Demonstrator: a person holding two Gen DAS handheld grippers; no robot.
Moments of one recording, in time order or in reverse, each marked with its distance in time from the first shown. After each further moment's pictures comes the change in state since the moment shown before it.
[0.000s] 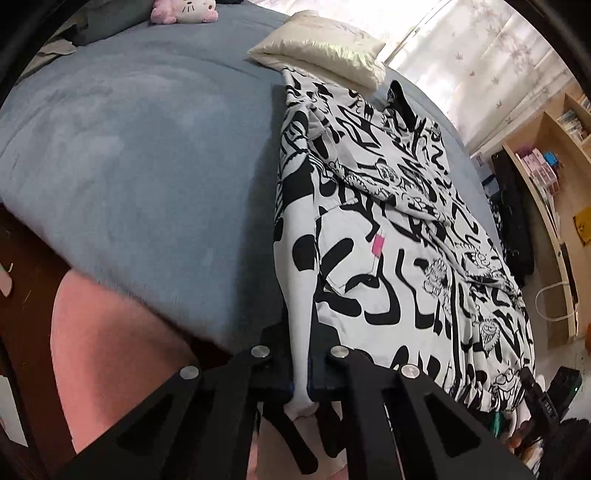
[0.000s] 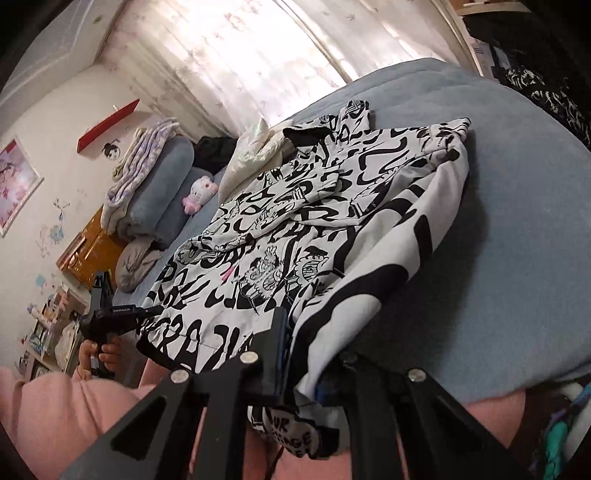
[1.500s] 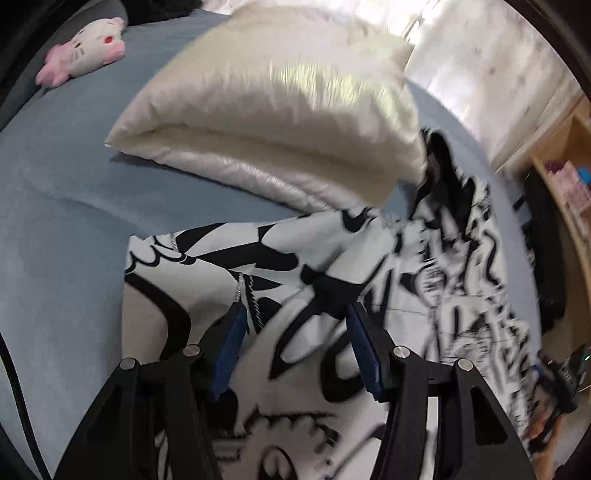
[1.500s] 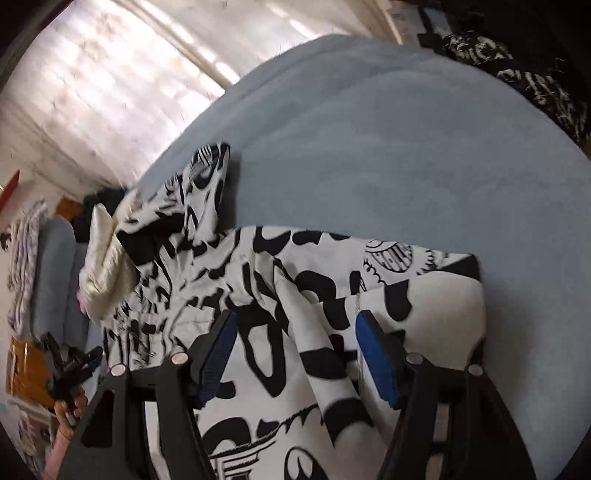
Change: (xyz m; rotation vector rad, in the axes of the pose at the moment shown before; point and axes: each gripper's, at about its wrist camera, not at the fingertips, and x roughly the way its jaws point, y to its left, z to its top) left arm 0.231 -0.101 0.334 0.116 -0.020 0.062; right arm 0.204 -0.204 0.286 0.259 0.036 -0.275
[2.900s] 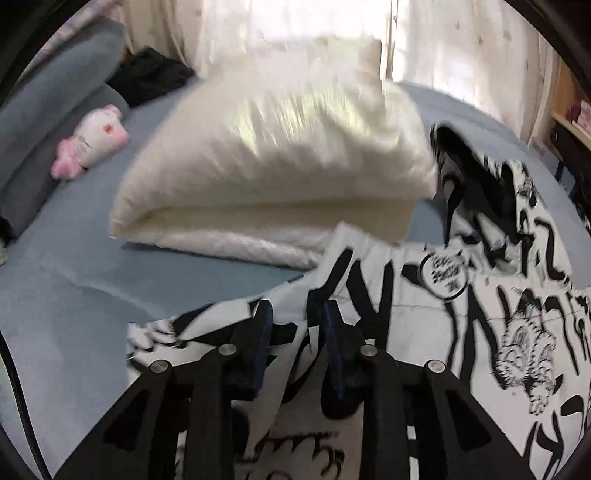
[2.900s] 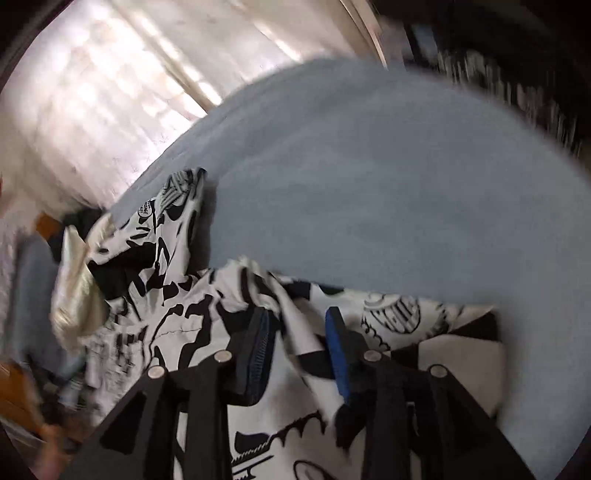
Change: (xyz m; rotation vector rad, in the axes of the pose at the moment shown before) left arm 0.013 -0.060 0.006 0.183 -0.238 0.285; right arm 0.021 0.020 0.006 -0.043 -0.167 -0.150
